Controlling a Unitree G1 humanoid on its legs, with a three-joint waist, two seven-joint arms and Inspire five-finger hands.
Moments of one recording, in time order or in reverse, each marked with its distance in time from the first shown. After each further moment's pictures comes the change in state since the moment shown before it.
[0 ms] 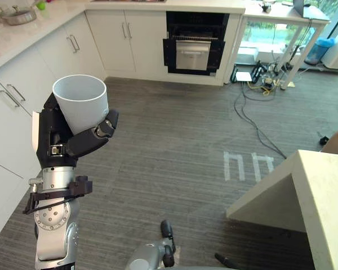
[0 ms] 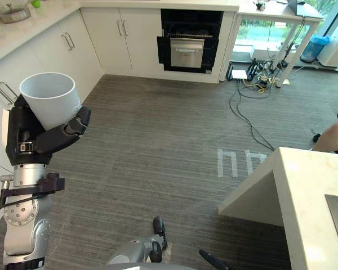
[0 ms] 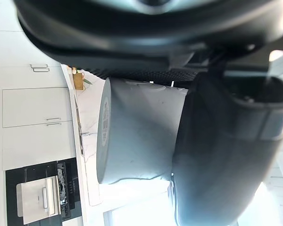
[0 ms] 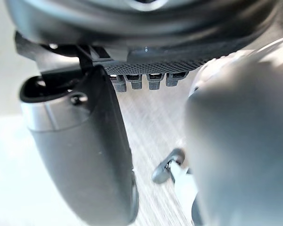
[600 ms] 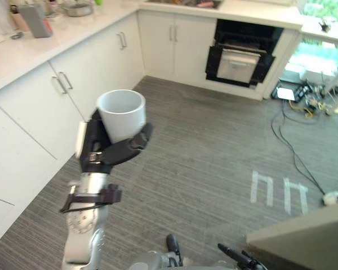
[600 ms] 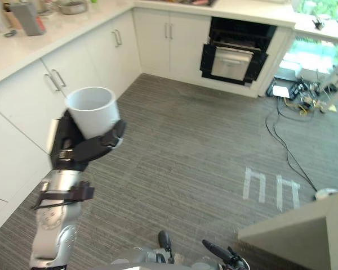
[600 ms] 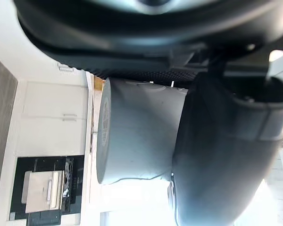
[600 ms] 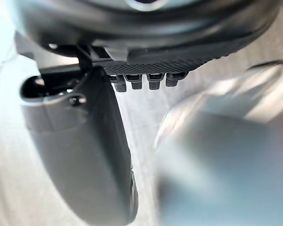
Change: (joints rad) left arm -0.100 -0.074 -0.280 0.088 0.003 0.033 -0.038; right arm 0.019 0.052 -0.084 -0.003 0.060 -0.117 -0.027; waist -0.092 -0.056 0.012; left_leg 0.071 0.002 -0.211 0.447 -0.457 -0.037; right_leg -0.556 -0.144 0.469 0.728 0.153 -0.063
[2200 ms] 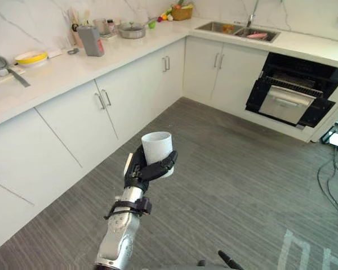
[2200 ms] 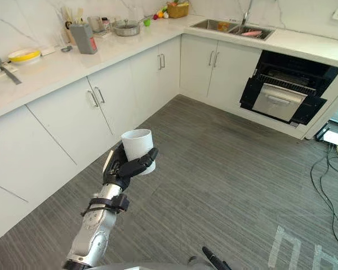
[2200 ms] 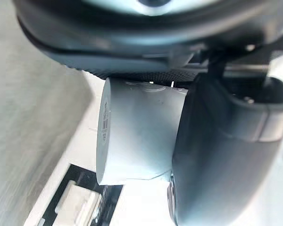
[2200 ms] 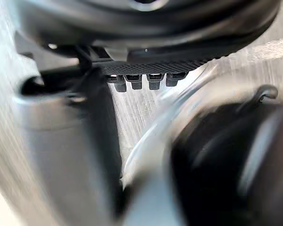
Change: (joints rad) left arm 0.062 -0.098 -0.124 0.356 -0.178 0.038 0.057; right arm 0.021 0.025 -0.081 0.056 0.191 0.004 0.152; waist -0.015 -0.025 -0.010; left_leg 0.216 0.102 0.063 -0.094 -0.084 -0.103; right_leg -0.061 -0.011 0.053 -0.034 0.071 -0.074
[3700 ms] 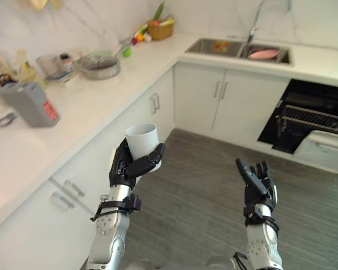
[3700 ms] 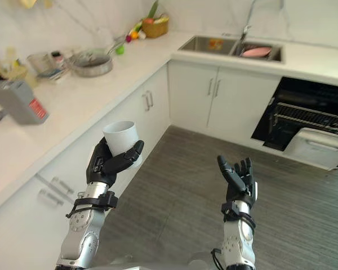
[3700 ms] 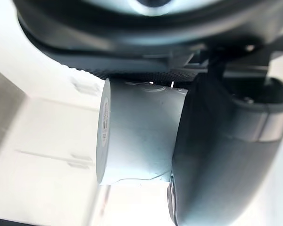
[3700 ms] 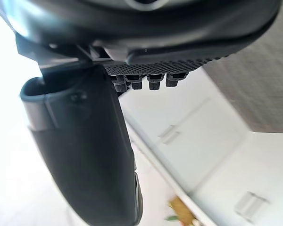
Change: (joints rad) left arm 0.011 0.016 0.086 -0.197 0.141 -0.043 -0.038; right arm 0.019 0.071 0.189 -0.965 0.097 -0.292 -0.255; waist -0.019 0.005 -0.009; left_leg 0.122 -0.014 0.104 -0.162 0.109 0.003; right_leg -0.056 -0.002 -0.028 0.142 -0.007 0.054
